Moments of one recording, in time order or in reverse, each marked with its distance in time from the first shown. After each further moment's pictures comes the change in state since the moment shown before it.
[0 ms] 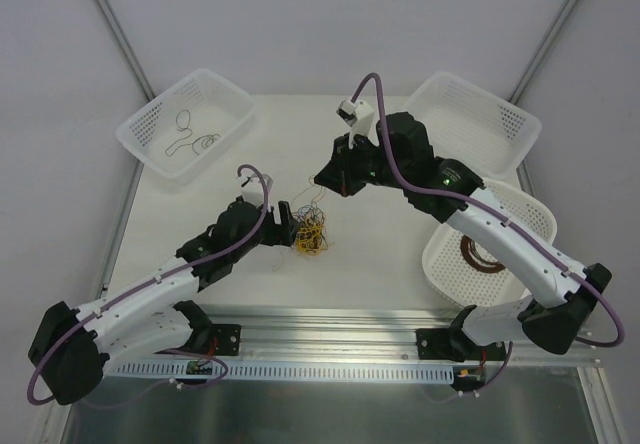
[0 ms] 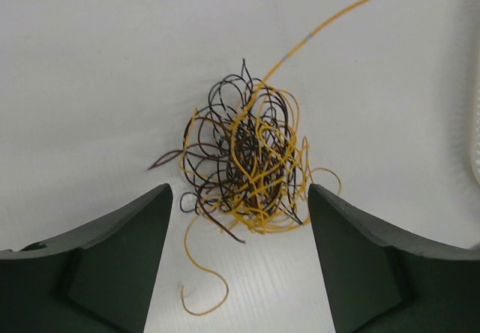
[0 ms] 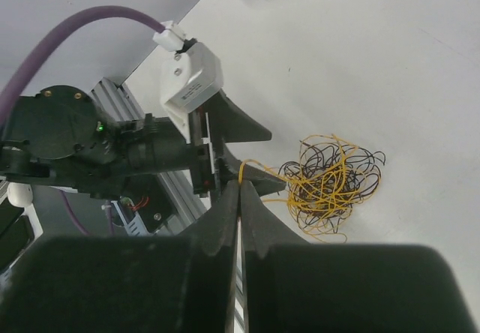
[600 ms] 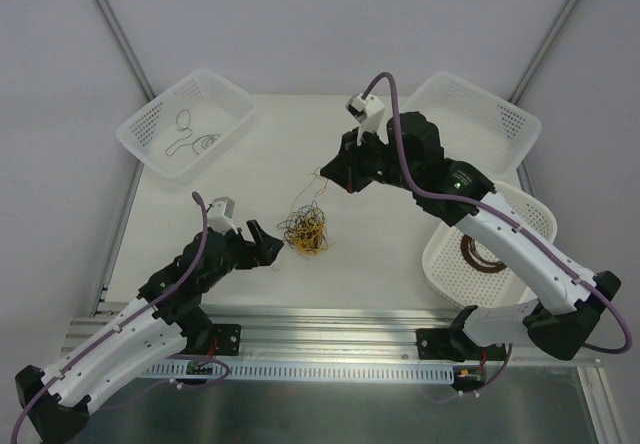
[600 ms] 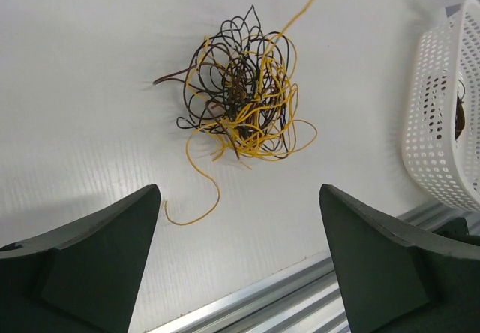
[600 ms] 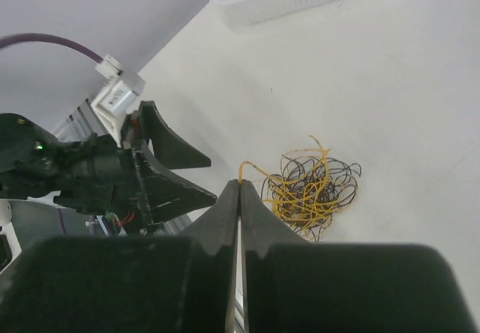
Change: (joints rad) left arm 0.000 -0.418 -0.129 -0.275 -0.019 -0.271; right arm -0.001 -0.050 0.011 0.016 0.062 -0.034
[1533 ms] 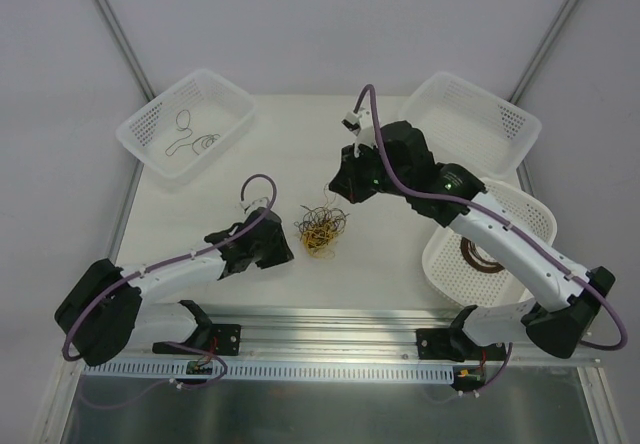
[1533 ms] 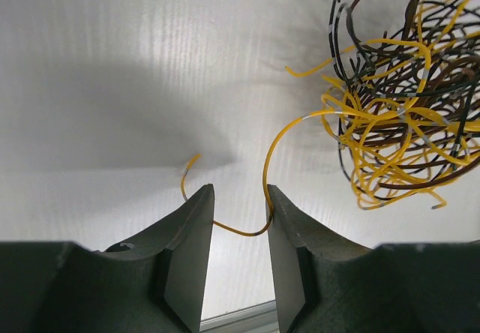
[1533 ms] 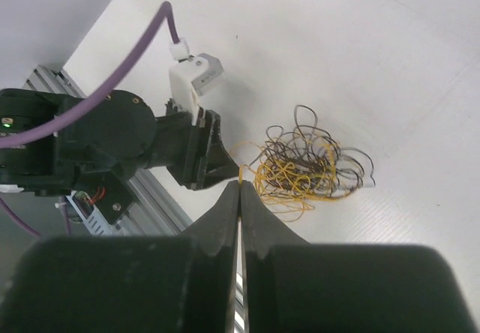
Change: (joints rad) left arm -0.001 0.745 0.140 0.121 0.104 -0.188; right arm 0.000 0.022 -0.063 -0.103 0.063 0.008
